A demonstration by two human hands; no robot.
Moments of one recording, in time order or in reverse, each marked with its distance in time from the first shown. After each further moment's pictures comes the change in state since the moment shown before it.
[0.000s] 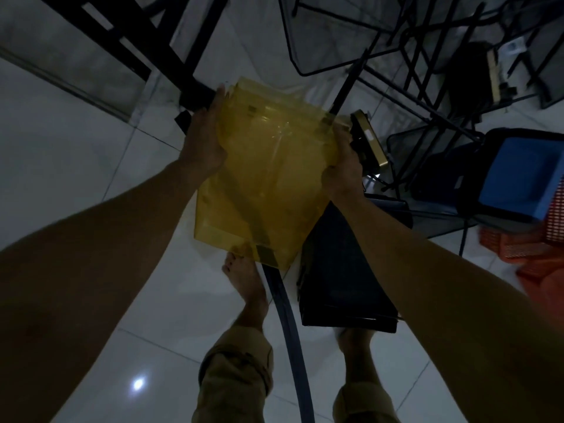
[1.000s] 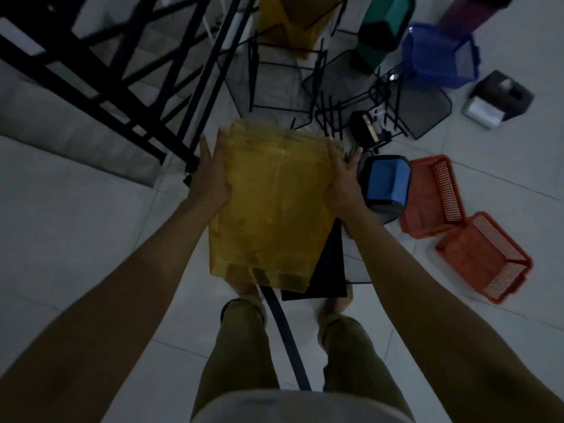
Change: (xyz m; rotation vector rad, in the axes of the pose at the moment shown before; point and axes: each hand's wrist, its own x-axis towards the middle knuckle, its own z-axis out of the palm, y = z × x) left_hand -0.174 0.253 -0.135 0.118 -0.023 0.019; right_hand -0.213 -0.126 -0.230 -0.152 0.026 -0.232
